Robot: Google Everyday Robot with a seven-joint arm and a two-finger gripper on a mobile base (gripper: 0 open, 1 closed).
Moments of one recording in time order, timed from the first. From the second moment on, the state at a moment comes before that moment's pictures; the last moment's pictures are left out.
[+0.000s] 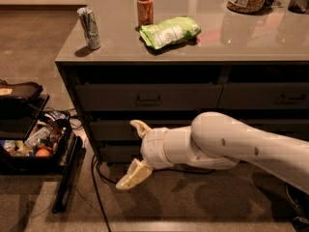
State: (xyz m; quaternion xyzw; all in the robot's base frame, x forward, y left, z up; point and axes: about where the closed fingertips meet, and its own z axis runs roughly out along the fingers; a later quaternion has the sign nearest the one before) arm 0.449 0.072 0.731 -0.60 0.63 0.25 0.43
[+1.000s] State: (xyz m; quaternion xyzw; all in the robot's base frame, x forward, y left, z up) arm 0.486 0.066 0.714 -0.57 0.69 0.16 0.41
